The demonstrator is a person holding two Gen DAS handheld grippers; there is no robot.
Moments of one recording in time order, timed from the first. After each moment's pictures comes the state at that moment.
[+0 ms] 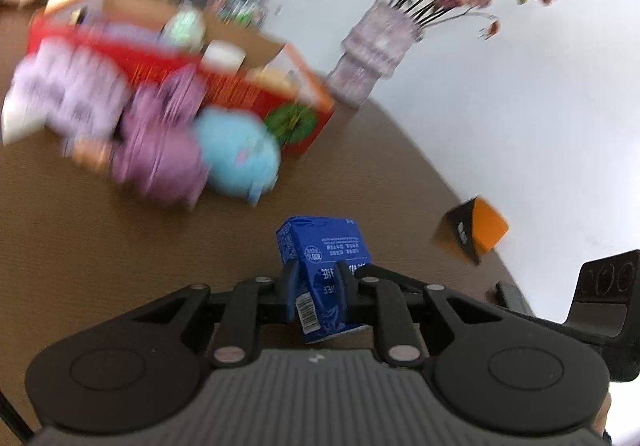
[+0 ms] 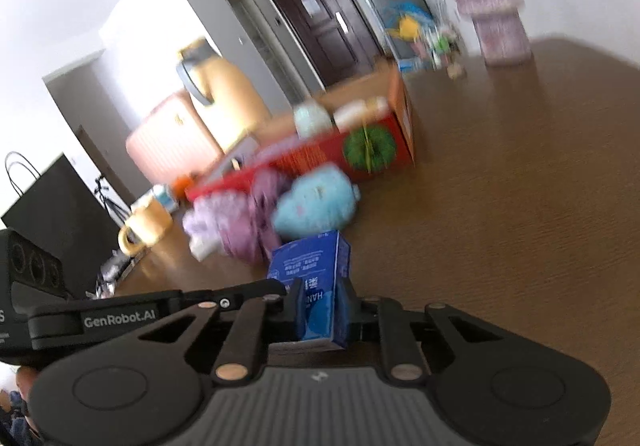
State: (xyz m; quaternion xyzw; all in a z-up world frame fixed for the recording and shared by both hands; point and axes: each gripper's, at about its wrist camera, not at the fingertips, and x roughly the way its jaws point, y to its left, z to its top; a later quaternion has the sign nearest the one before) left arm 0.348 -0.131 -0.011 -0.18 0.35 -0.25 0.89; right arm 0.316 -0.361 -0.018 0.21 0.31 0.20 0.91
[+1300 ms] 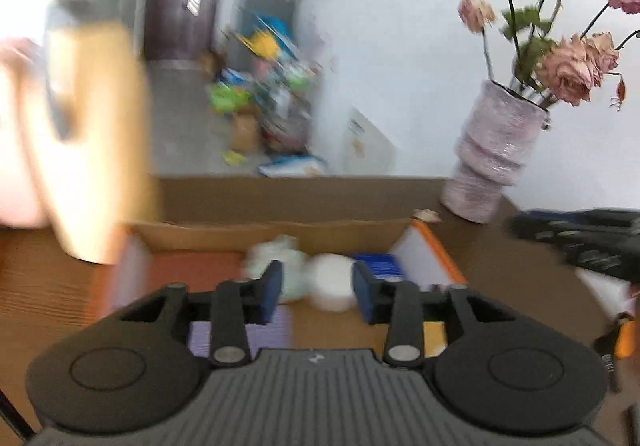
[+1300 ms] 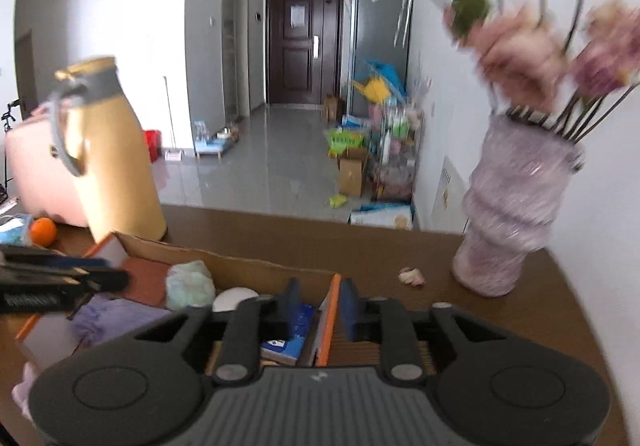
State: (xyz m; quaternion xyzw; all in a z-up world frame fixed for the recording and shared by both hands) left arm 0.585 -0.086 0.093 -0.03 0.30 -0.11 0.95; right arm 0.578 -0.335 0.113 -0.03 0.28 0.09 0.96
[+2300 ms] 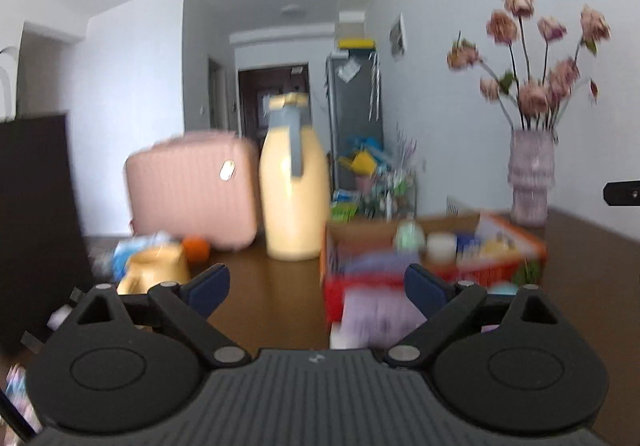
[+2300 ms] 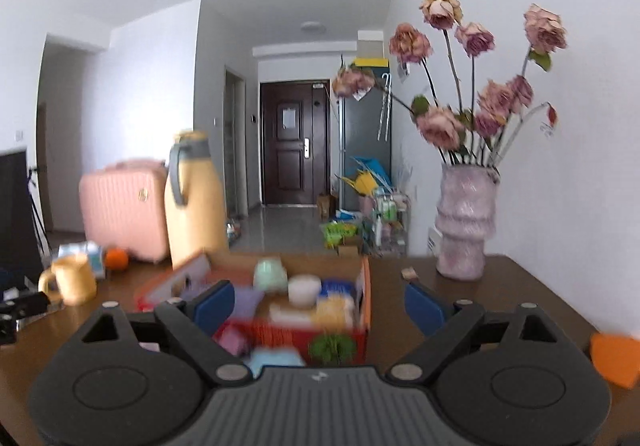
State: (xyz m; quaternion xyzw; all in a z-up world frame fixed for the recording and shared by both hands) left arm 0.272 -0.010 0.054 0.04 0.13 0.02 0.99; right arm 0.300 -0.302 0.076 0.01 0.13 0.07 0.99
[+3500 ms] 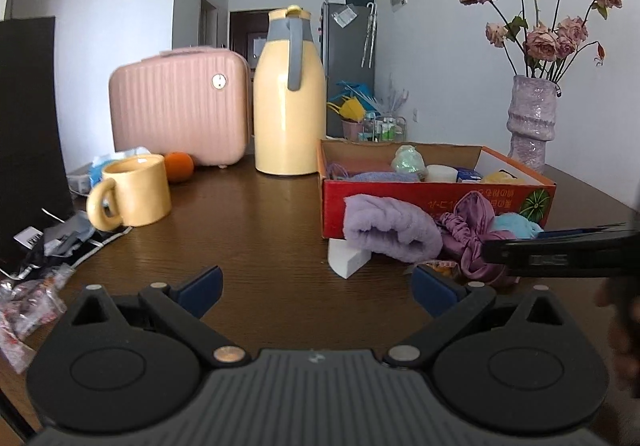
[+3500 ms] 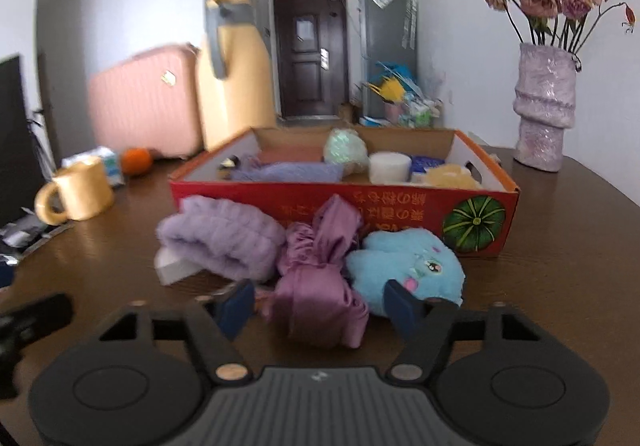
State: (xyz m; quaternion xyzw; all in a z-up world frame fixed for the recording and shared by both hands) left arm 0.303 0.014 -0.007 0.00 0.20 0.00 0.98; right arm 0.381 -0.181 -0.017 0.01 0.27 0.09 0.96
